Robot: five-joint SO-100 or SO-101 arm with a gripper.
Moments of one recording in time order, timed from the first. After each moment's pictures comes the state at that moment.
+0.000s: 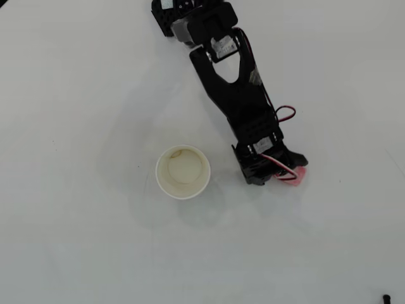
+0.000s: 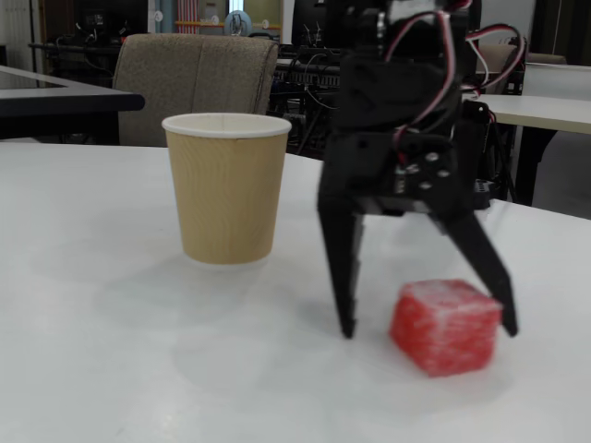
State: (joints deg) arm -22.7 72.8 99.1 16.2 -93.6
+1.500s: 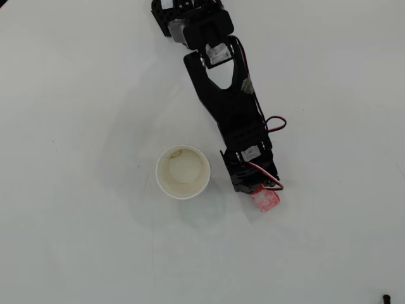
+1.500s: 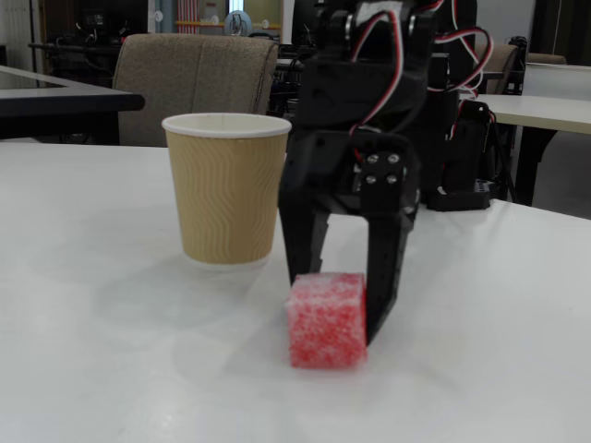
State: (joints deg) arm -18.5 71.9 98.2 14.6 -93.6
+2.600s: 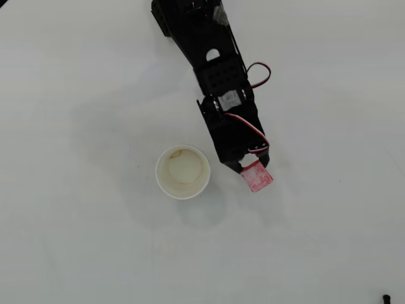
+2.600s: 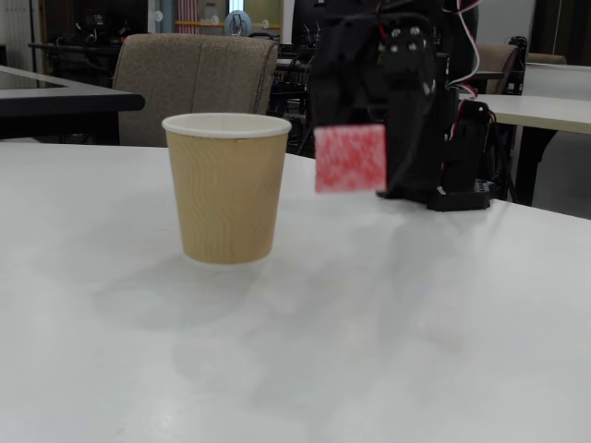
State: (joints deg) arm -17.8 115.1 127.7 16.9 -93.6
